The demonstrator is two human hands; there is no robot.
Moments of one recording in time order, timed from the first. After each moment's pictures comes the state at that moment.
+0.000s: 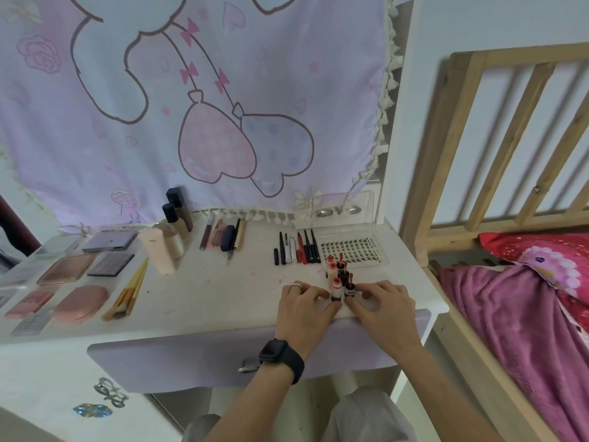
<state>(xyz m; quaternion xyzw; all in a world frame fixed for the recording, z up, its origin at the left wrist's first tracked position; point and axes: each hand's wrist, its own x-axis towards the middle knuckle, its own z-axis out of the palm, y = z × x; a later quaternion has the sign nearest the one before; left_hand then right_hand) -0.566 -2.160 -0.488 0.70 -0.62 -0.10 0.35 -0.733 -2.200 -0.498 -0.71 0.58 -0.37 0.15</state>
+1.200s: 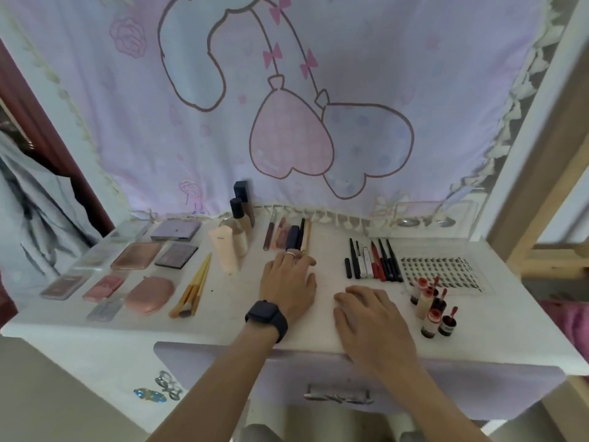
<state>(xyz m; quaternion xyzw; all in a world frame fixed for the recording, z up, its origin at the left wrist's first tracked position) -0.394 -2.199 -0.469 0.75 -0.63 0.06 0.20 -0.585 -2.198 -0.494 -0.86 0.46 -0.23 0.04</state>
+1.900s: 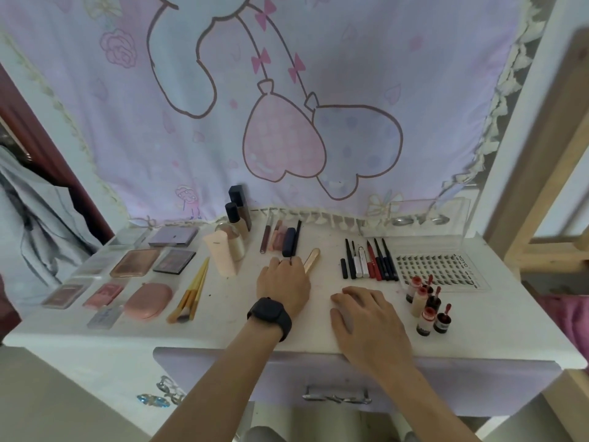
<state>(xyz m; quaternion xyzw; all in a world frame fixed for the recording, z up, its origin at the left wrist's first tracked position) -0.407 -2.205 -0.450 0.79 -0.59 0.09 0.09 -0.585 -2.199 -0.499 -0.85 0.47 -0.24 0.05</state>
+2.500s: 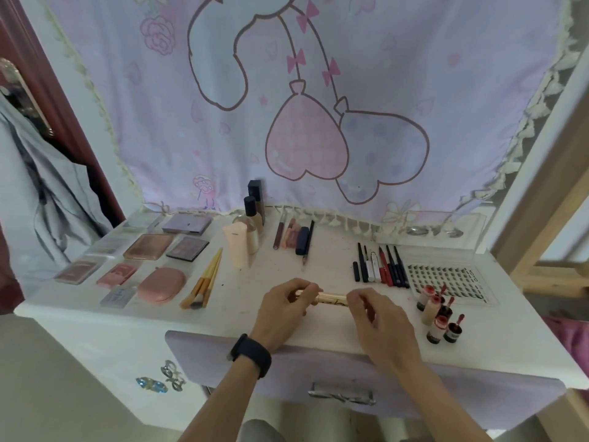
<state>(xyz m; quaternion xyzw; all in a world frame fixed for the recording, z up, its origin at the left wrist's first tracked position) -0.395 -2.139 -0.469 0.65 -0.51 -0.26 0.50 -0.584 -2.199 -0.485 -0.80 0.43 -0.36 0.23</state>
